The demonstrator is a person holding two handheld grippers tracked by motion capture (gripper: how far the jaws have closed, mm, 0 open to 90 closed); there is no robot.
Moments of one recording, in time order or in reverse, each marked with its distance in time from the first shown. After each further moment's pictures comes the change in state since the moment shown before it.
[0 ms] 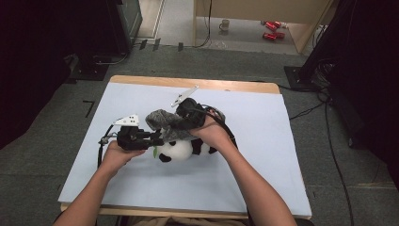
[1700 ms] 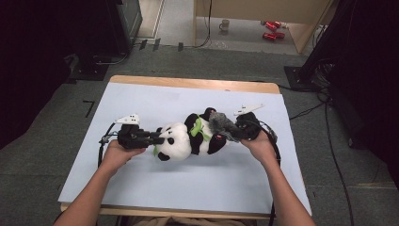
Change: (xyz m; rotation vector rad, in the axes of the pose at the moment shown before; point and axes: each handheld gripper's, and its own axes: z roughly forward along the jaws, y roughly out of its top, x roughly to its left) left arm 0.010 -0.003 0.002 0.011 0.023 -0.045; right arm -0.070 -0.153 -0.061 -0.088 -0.187 0.259
